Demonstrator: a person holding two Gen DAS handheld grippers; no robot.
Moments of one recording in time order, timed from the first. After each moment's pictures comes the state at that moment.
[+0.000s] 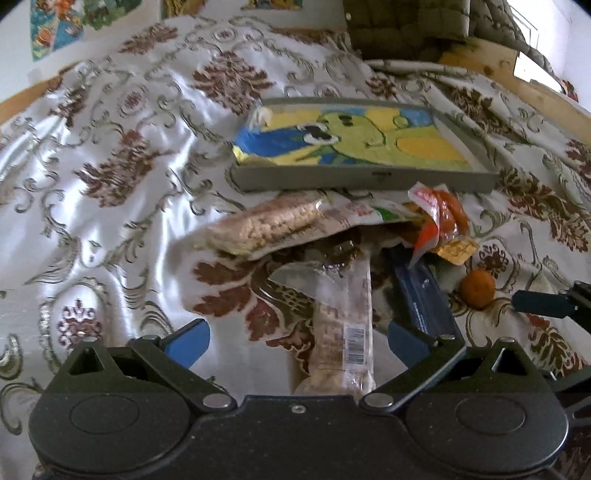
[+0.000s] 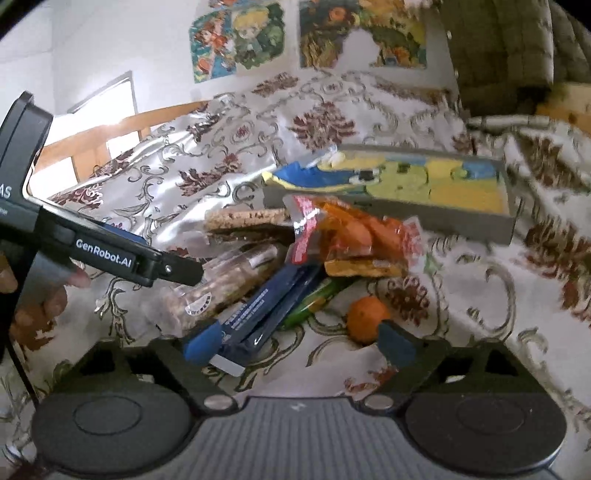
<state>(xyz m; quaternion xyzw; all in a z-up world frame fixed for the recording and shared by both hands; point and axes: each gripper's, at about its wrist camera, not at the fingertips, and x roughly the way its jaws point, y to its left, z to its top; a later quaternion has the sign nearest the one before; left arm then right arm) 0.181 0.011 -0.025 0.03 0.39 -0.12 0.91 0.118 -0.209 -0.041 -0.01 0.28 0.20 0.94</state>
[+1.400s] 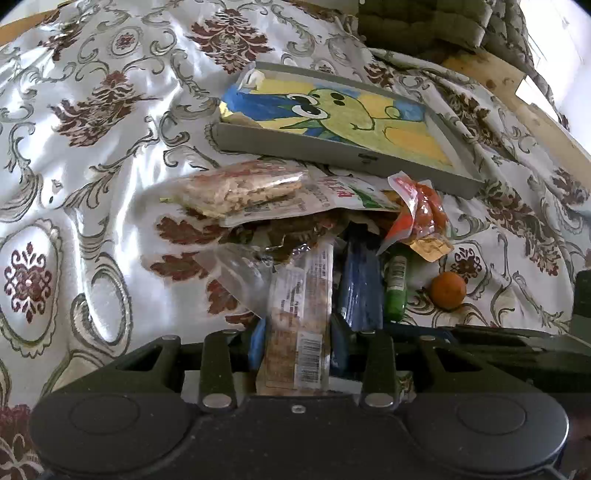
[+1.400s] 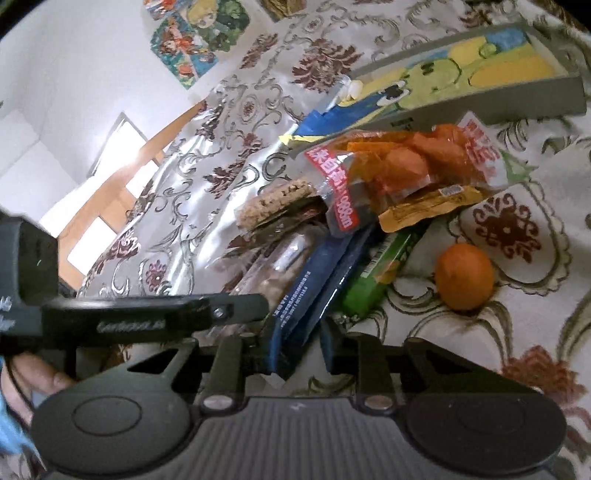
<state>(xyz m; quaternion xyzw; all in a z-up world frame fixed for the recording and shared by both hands) 0.187 0.020 -0.040 -0.07 0.43 -0.15 0.89 0.180 -0.207 -0.069 0.20 0.39 0.28 0.86</state>
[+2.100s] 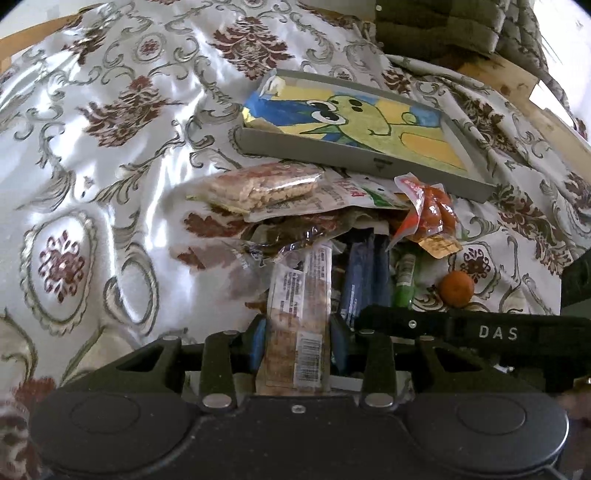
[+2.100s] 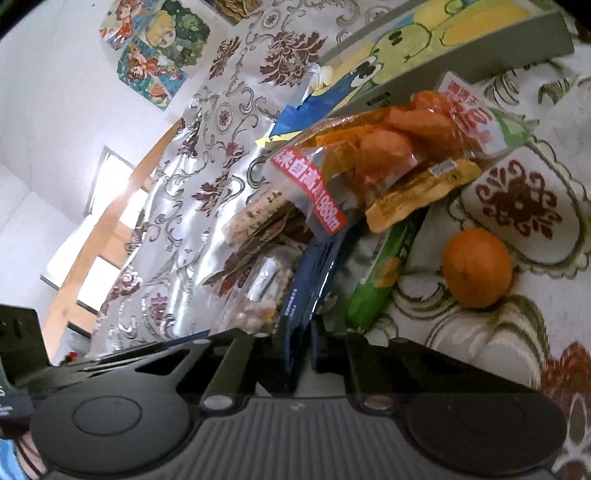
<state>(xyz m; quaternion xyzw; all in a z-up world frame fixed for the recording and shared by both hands) 0.169 0.021 -0.030 -0.07 0.43 -0.11 0.89 0.200 -0.206 -0.080 0.29 0.41 0.27 0.82</state>
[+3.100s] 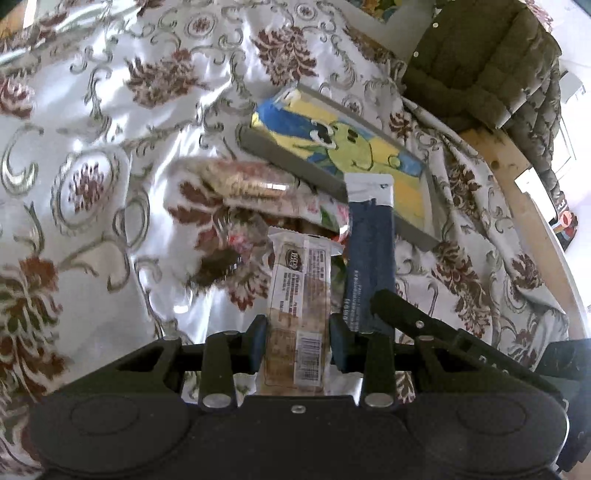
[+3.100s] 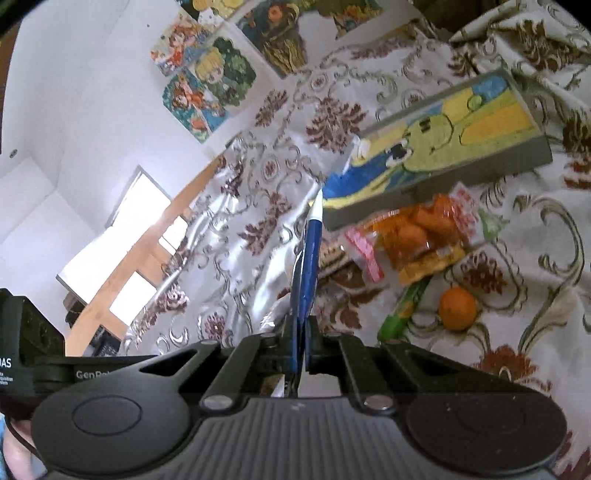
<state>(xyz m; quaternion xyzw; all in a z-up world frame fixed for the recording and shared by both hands) 0.121 0.022 0.025 -0.23 0.44 -0.09 0.87 0.133 -0.232 -0.001 0.26 0.32 0.28 0.87</state>
